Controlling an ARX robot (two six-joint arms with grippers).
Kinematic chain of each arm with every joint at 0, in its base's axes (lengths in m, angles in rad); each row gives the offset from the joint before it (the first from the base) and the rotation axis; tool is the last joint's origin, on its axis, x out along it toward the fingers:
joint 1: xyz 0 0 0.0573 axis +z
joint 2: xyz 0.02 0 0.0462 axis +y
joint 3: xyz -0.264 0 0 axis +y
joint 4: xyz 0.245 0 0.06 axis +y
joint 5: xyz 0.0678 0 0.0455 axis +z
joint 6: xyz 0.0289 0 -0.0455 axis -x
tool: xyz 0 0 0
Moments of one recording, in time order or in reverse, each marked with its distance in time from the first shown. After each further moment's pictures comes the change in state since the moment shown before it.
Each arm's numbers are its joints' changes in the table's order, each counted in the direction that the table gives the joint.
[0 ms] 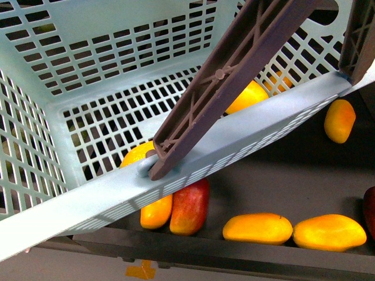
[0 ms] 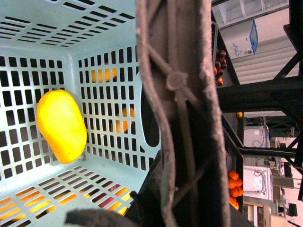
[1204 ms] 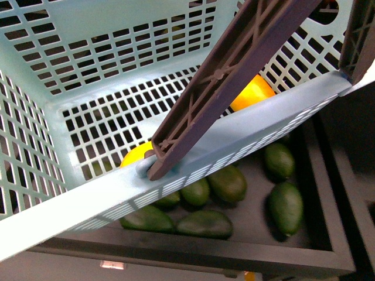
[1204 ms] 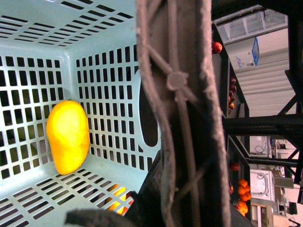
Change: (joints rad) left arm -0.001 0.000 0.000 0.000 0.003 0.000; right arm 0.000 -0.004 0.000 0.002 0.000 0.001
